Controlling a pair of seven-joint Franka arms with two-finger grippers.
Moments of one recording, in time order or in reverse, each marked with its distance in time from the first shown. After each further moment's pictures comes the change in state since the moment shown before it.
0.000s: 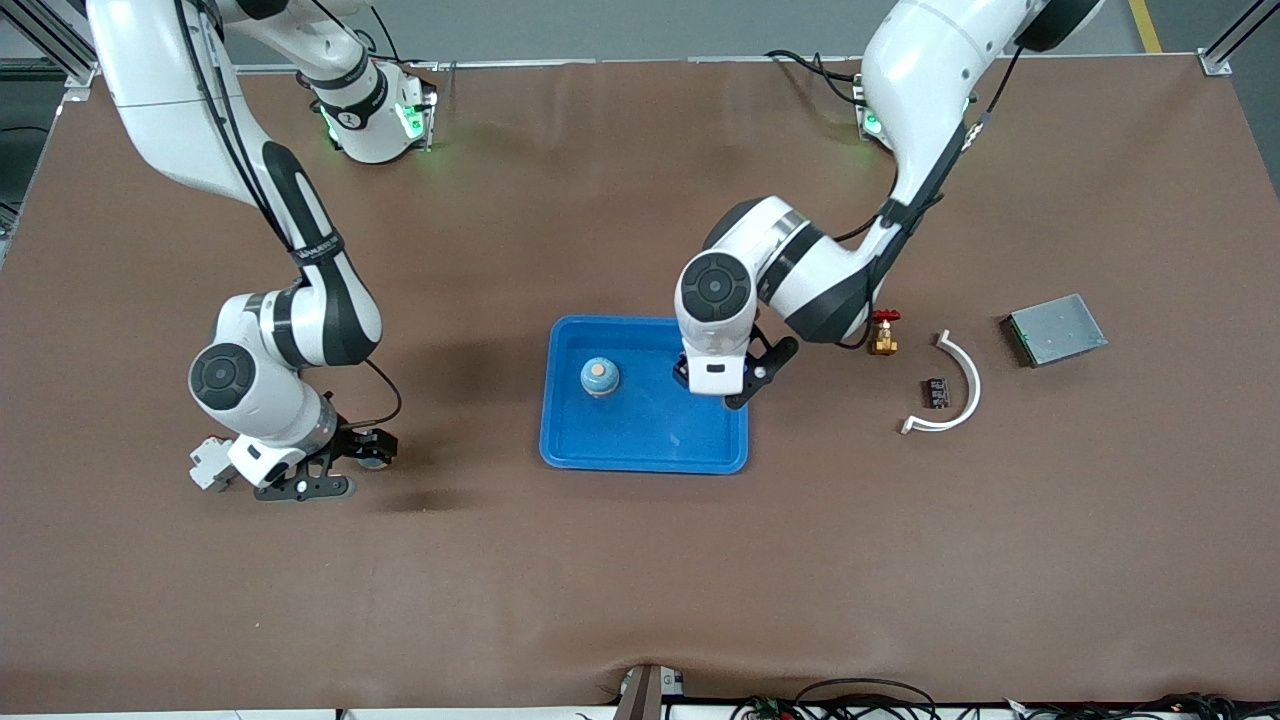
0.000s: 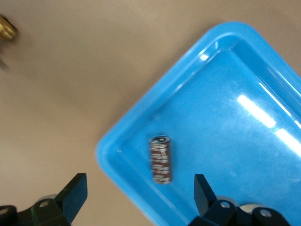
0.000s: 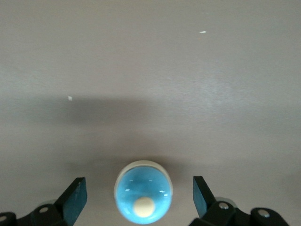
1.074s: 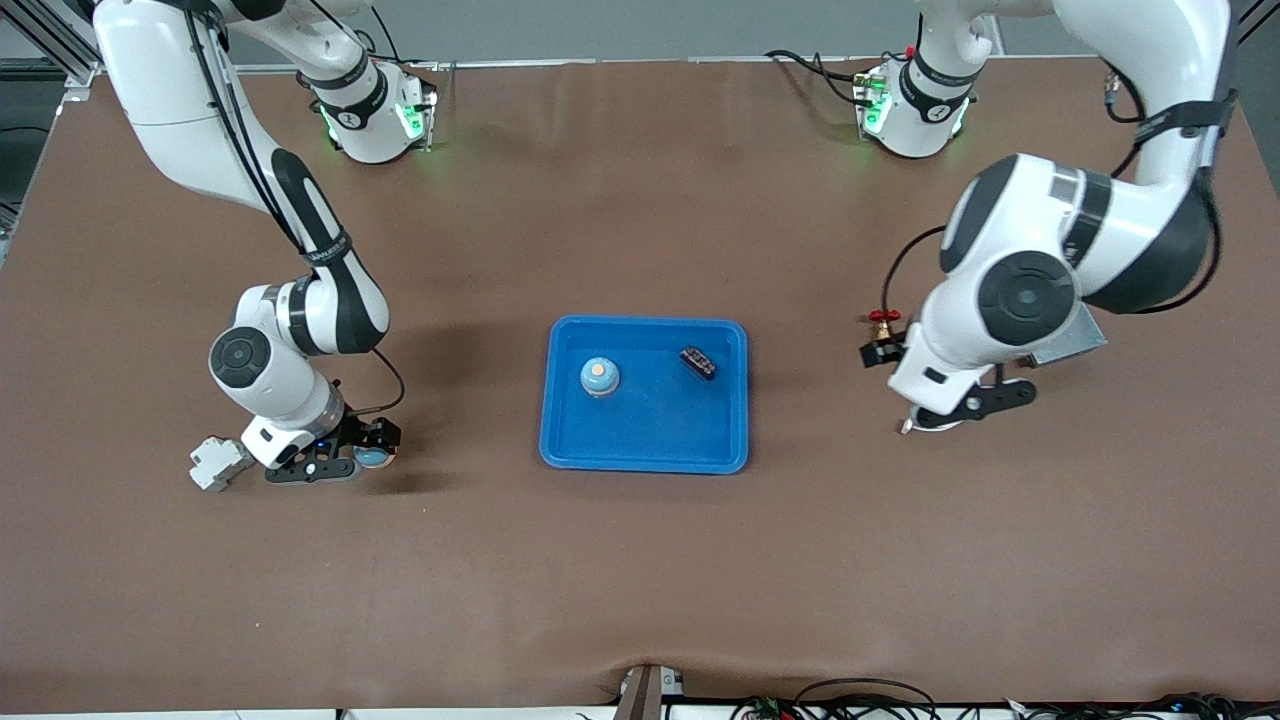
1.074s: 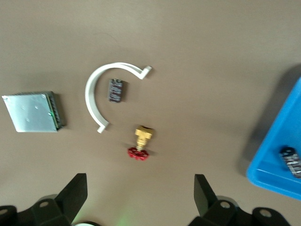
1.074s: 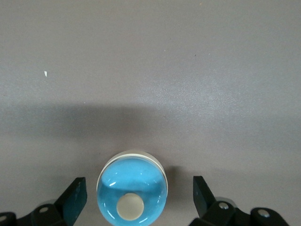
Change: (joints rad) left arm 0.377 -0.256 0.005 -0.061 0.004 -0.264 0.889; right arm -0.005 0.002 0.008 -0.133 0.000 0.171 -0.007
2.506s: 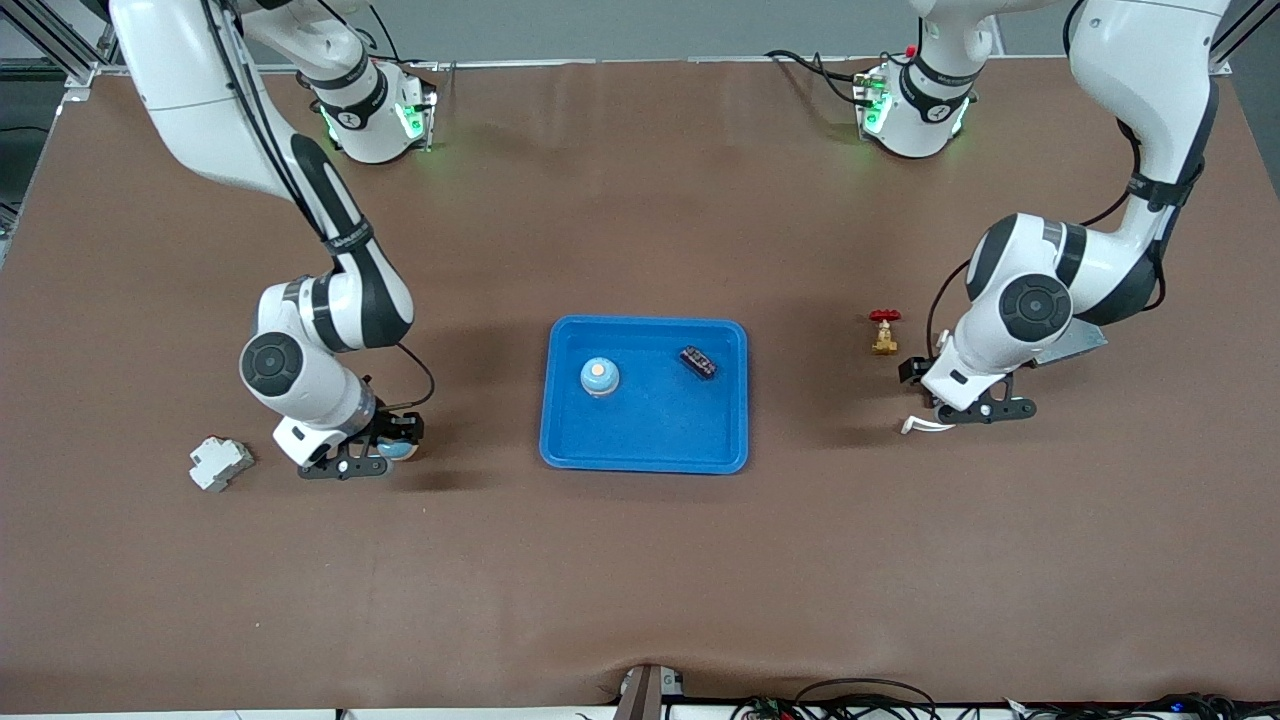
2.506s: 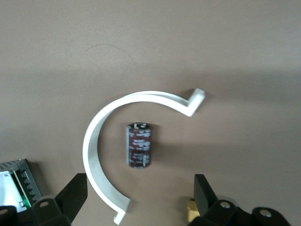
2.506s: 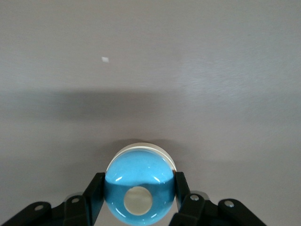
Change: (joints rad) left arm 0.202 -0.003 0.001 -0.560 0.162 0.698 0.165; right arm 0.084 -0.026 0.024 0.082 0.005 -0.201 0.169
